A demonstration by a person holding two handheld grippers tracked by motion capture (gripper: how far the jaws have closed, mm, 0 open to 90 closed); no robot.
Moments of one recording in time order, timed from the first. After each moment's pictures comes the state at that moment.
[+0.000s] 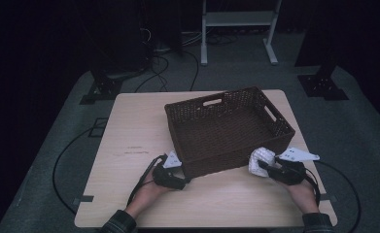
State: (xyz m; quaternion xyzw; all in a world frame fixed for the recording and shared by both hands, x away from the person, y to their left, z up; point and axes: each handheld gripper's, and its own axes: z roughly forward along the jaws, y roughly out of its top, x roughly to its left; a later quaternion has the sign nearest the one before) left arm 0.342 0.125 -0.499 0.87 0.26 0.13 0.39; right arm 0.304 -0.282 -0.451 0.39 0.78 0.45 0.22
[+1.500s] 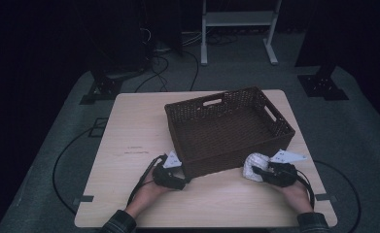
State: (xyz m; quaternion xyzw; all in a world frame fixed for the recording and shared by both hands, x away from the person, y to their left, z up) left arm 0.341 0.125 -0.499 0.87 0.26 0.13 0.39; right arm 0.312 -0.269 -0.476 0.39 0.80 0.42 0.18
